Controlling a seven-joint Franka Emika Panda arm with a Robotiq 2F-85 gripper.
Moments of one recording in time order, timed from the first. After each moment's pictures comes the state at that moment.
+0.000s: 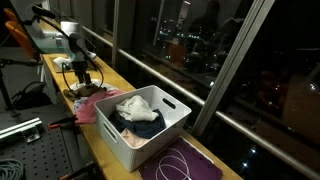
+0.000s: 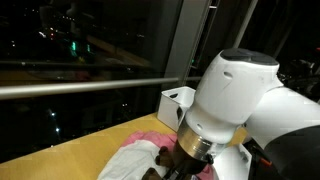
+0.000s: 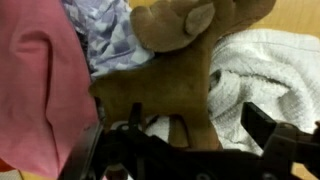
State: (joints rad) arm 0.57 0.48 0.13 -2.16 -0.46 2.67 0.88
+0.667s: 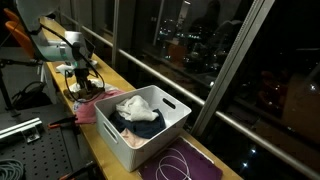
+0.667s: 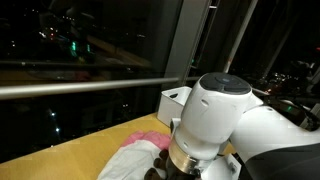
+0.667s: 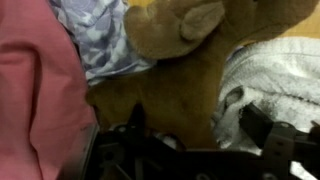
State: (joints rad) arm 0.62 0.59 0.07 -2.10 -0.45 2.67 0.88
